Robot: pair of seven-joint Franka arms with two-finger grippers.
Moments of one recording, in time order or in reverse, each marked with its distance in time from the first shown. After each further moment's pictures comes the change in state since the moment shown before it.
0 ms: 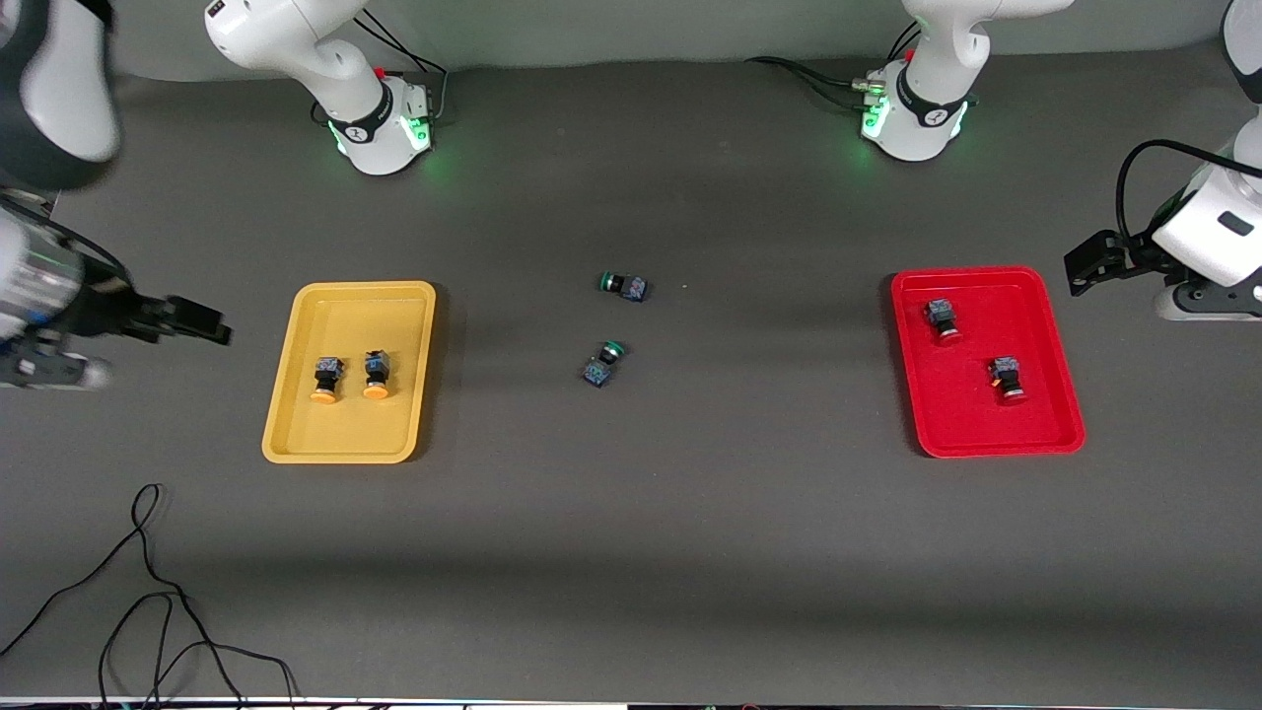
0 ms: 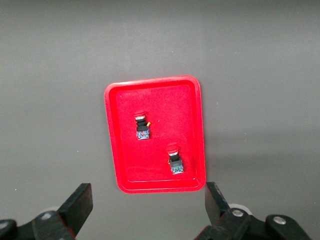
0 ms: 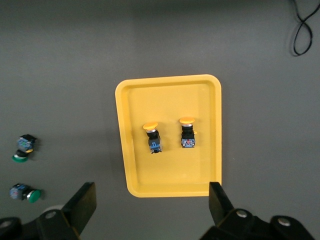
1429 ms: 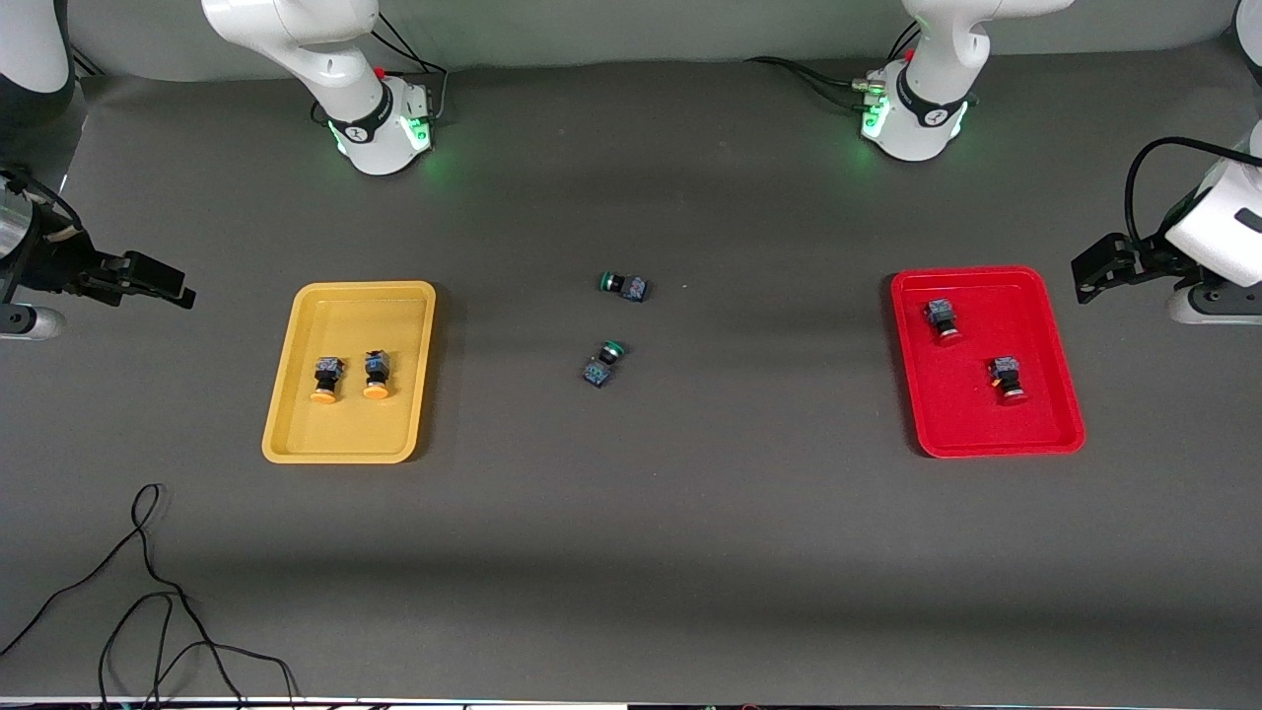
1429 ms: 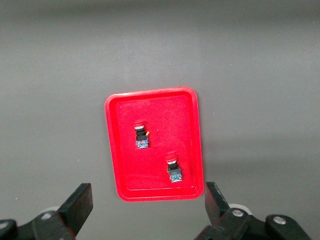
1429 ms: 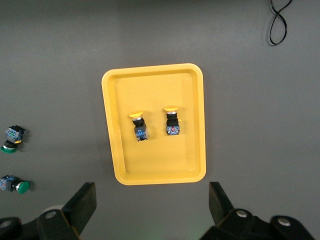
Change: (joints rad) left arm 0.002 0.020 -0.008 0.047 -0.002 0.002 0.001; right arm -0.468 -0.094 0.463 -0.071 -0.083 -0.022 0.011
